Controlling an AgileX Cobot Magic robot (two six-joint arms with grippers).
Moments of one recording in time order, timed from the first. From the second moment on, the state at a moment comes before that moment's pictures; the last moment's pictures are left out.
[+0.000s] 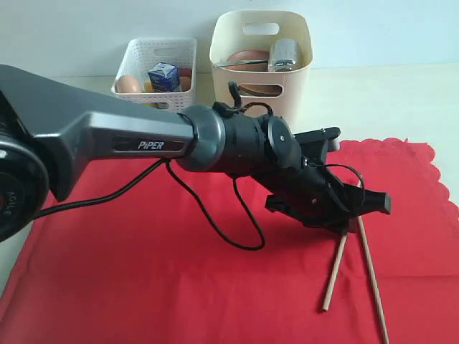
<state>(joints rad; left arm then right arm) -0.94 2.34 -1.63 -0.82 0.46 0.15 0.17 0.01 0.00 0.19 0.25 0.06</state>
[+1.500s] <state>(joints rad) -1.06 2.32 -1.71 0.13 0.47 -0.36 0.17 0.01 0.00 0.19 0.25 0.06</state>
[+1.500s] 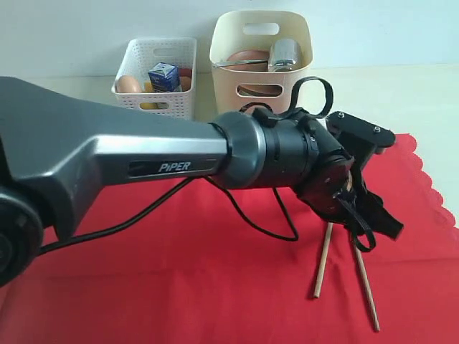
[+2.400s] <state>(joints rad) -1.07 2.41 -1.82 0.18 0.56 -0.39 0.17 0.01 0.00 0.19 0.25 0.06</state>
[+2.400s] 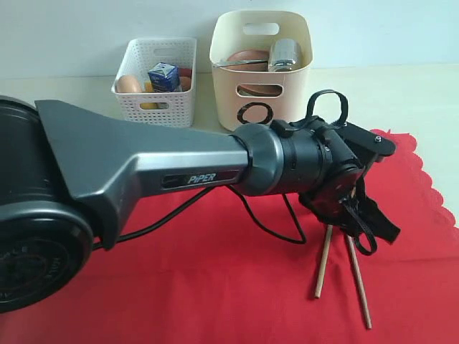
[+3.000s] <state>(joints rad) -1.07 2.39 -1.82 0.18 0.65 -0.40 0.17 0.01 0.00 0.19 0.25 0.06</state>
